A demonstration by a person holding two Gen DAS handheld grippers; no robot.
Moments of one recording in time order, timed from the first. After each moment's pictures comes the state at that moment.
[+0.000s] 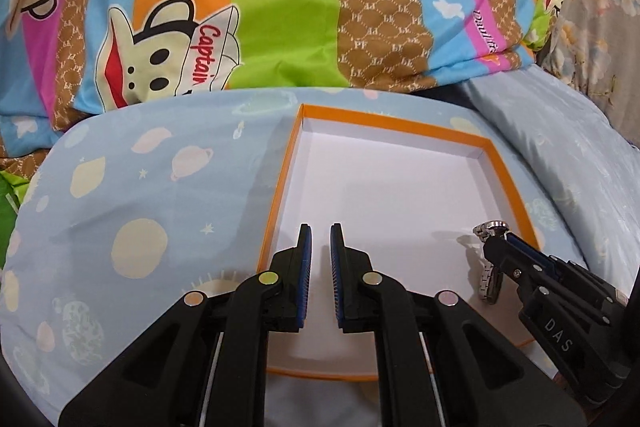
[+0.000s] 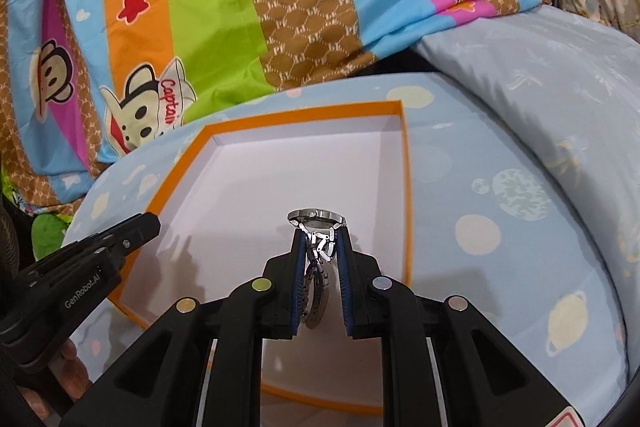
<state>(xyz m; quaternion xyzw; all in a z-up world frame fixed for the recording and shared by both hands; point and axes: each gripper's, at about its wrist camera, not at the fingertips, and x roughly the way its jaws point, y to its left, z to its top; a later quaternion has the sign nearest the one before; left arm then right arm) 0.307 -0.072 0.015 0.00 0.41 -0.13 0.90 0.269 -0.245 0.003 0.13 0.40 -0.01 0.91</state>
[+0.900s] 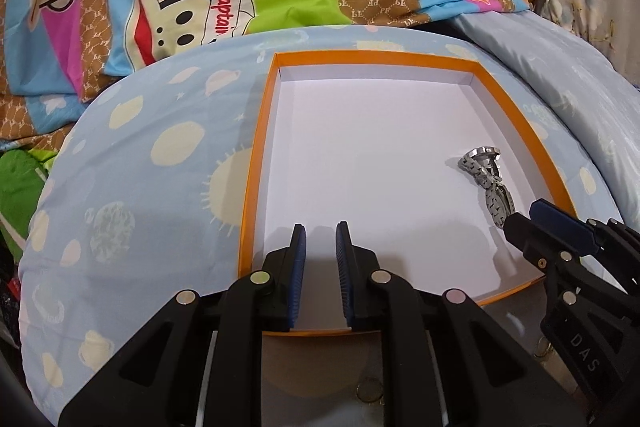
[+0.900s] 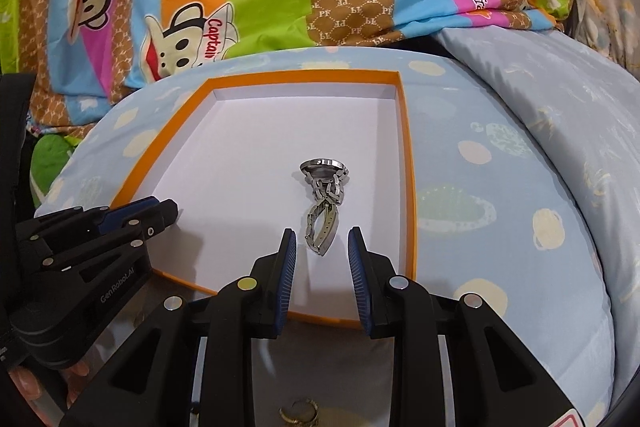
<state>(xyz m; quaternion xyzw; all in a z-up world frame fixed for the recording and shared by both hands) 0.226 -0.059 -0.003 0.06 0.44 -0.11 0.89 0.186 -0.204 0.008 0.06 0.42 0.00 0.91</state>
